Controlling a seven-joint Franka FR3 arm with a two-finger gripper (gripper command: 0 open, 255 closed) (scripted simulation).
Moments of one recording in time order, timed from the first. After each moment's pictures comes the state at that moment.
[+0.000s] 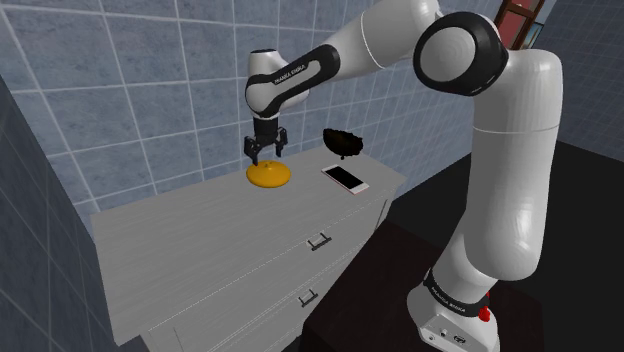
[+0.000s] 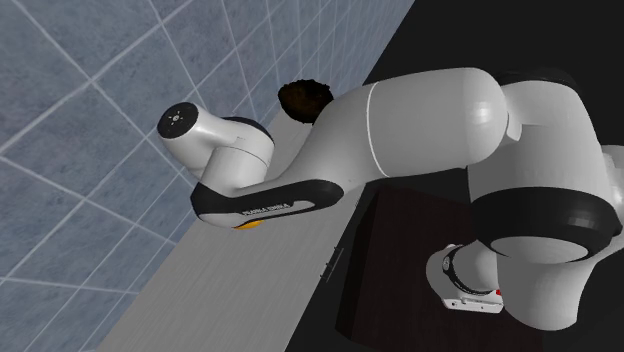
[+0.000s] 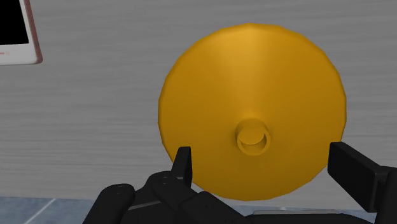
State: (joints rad) arm 0.03 0.36 -0.02 -1.80 -0.06 2.16 0.25
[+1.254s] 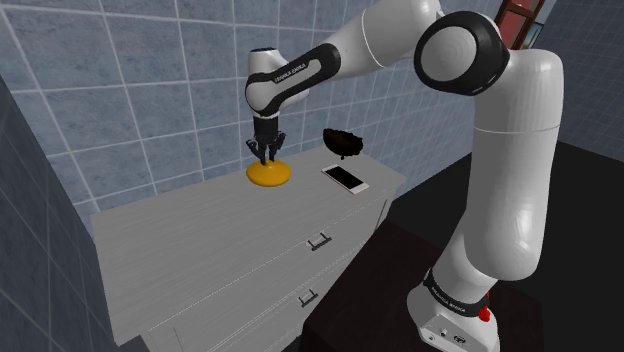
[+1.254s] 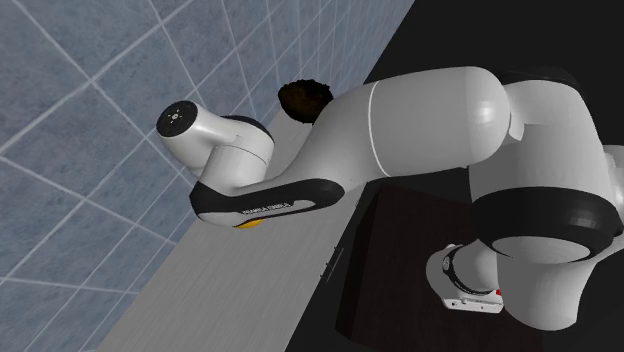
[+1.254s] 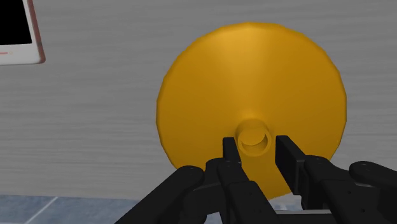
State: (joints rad) arm 0.03 0.36 -0.02 -1.80 -0.06 2.15 0.25
